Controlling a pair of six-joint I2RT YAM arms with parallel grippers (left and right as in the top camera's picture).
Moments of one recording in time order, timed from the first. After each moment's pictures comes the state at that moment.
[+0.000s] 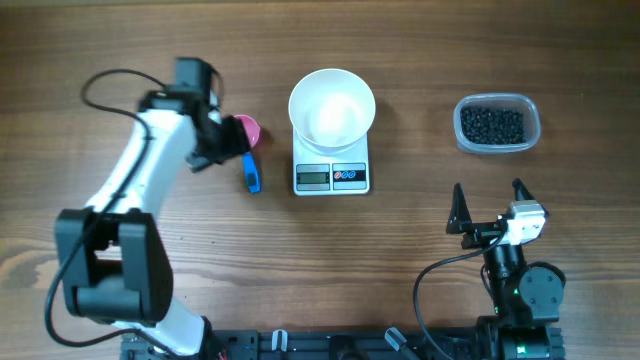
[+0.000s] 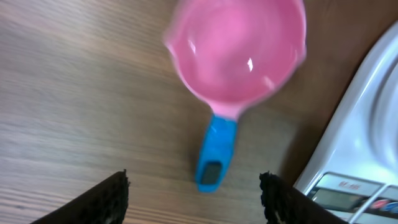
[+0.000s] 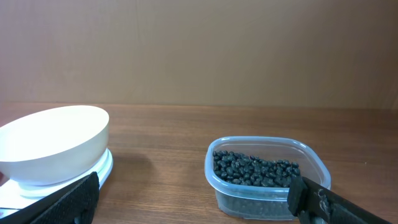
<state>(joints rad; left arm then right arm) -0.11 1.77 1.27 -0.90 0.07 -0.42 0.02 0.02 0.01 0.00 -0.06 0.01</state>
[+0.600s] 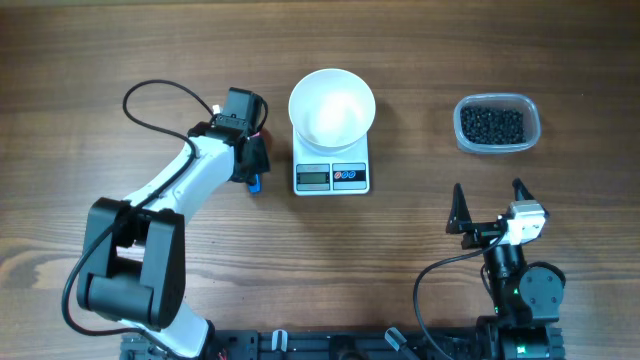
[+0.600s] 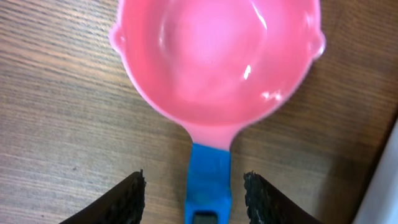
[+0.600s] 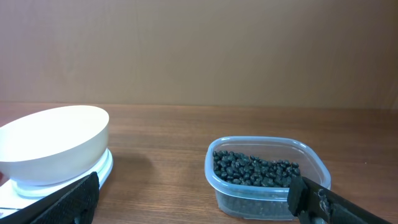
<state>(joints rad) -0.25 1.78 1.07 -0.59 -0.14 -0.48 0.02 0.02 0.01 0.00 -0.06 0.01</state>
